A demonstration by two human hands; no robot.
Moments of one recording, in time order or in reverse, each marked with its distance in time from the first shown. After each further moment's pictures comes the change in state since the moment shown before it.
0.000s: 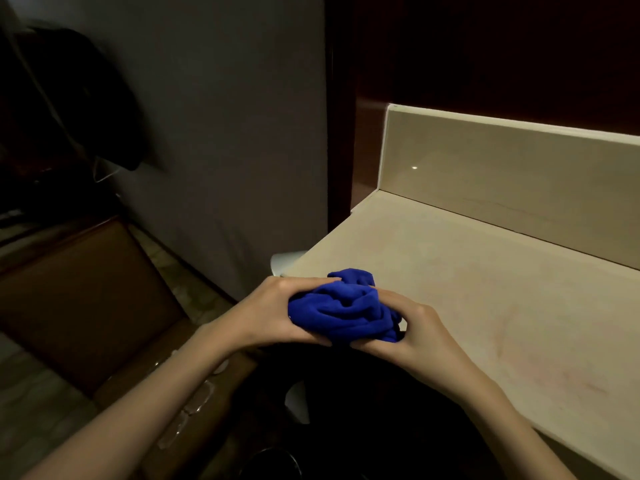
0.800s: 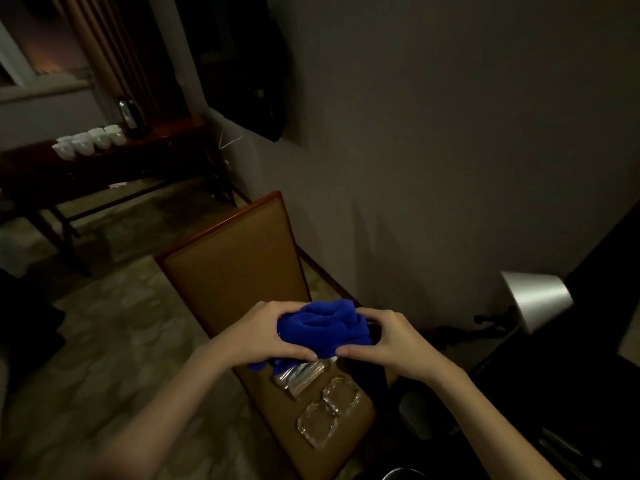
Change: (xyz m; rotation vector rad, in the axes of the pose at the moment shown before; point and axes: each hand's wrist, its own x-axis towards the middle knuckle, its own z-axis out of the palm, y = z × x) left_hand -0.261 -0.298 -0.241 -0.076 -0.004 -0.528; right_hand 0.244 -0.089 0.400 0.143 -0.527 0.095
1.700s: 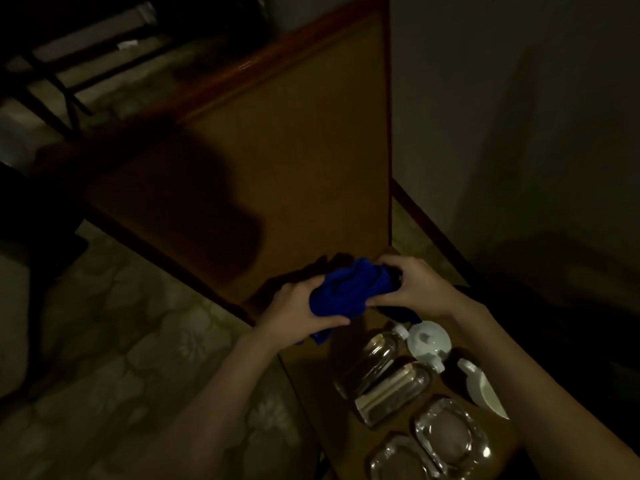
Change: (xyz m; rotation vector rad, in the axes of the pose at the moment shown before) left_hand 0.201 -0.411 0.044 -0.107 0.123 -0.392; right_hand 0.394 0.287 0.120 -0.075 -0.247 0.149
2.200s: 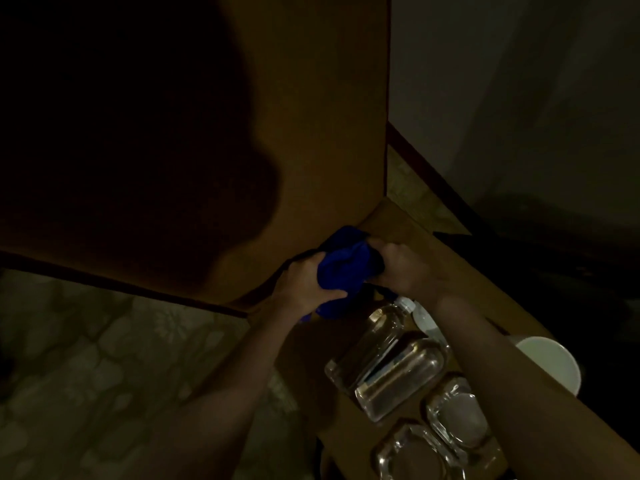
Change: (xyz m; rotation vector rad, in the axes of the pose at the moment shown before) left_hand 0.102 -0.081 0.086 0.153 -0.112 -0.126; right_hand 0.073 0.126 0.069 -0.223 0.041 0.193
